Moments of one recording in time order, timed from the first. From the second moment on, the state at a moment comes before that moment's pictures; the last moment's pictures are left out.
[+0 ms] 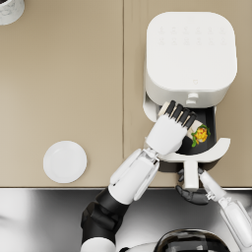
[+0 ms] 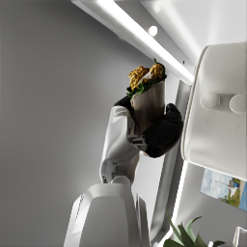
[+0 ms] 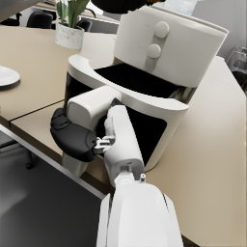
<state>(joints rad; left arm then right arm) 0.87 1.55 0.59 -1.51 2.87 -0.04 0.00 0.07 -1.05 0.43 1.83 1.35 0.17 0.02</state>
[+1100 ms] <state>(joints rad) 0.37 1.29 -0.15 -2.01 2.87 0.00 0.00 0.39 -1.07 0.59 1.50 1.34 0.26 0.01</state>
